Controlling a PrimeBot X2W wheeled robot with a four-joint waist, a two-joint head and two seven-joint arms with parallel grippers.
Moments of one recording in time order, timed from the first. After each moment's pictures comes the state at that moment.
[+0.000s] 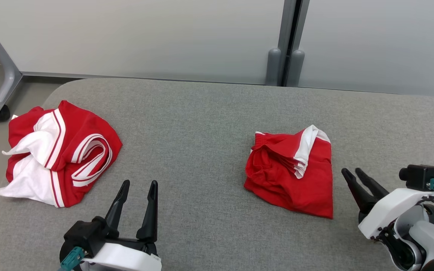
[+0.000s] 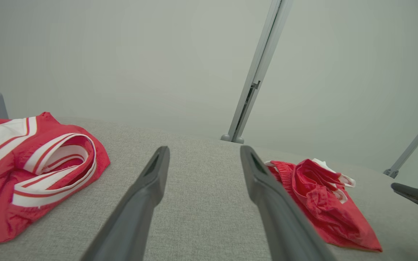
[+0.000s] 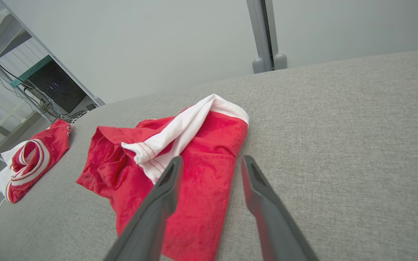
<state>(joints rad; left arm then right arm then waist) -0.02 0.05 -0.20 0.18 -0.38 -0.07 -0.26 -0.51 -0.51 0.90 0.55 1.23 0.13 -0.26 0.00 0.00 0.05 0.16</state>
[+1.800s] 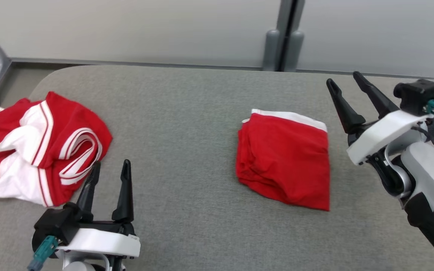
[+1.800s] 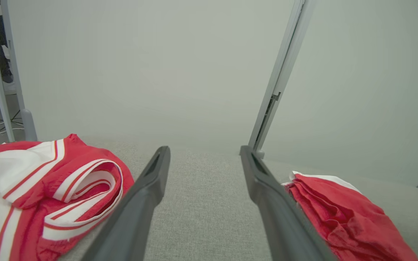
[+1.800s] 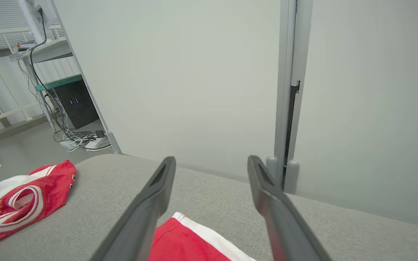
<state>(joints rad) -0.06 0.05 -0.11 0.14 -0.34 -0.05 -0.26 -0.81 -0.41 0.82 0.60 0.91 0.13 -0.26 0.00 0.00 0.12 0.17</state>
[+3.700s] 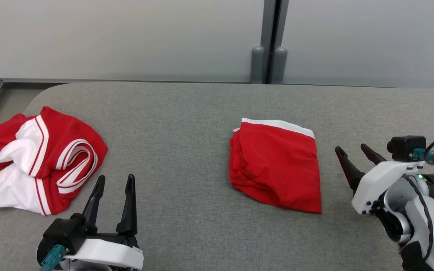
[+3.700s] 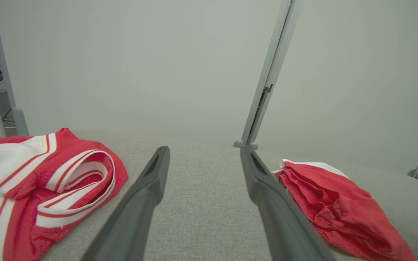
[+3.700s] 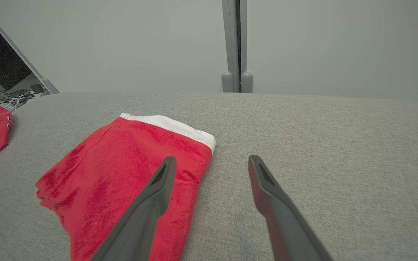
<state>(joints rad) -0.01 0.05 -0.08 0.17 -0.31 -0.07 -0.26 -0.41 -0.25 0.31 0.50 0.50 0.13 0.06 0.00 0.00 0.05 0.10</state>
